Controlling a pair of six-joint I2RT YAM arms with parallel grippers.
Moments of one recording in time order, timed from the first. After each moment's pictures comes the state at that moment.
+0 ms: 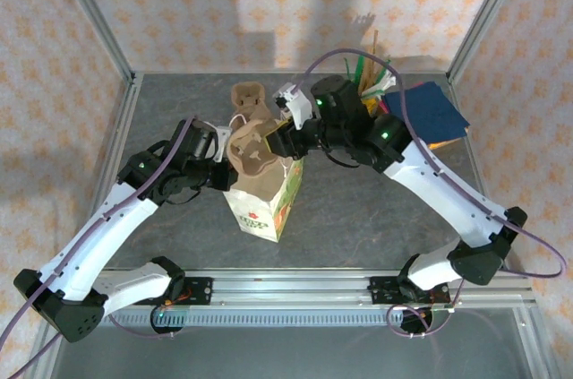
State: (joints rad) left arm -0.51 1.07 1.21 -1.04 0.14 -0.35; right arm 0.84 1.44 1.66 -0.76 -0.32 0.16
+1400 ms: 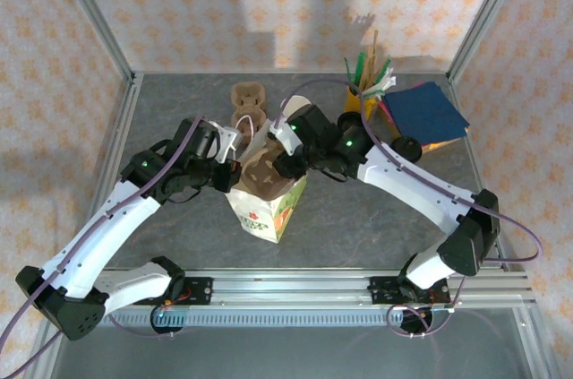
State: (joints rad) left arm -0.51 1.08 1.20 -1.02 0.16 -0.25; right arm 0.87 1.52 1.45 -0.80 -0.12 0.02
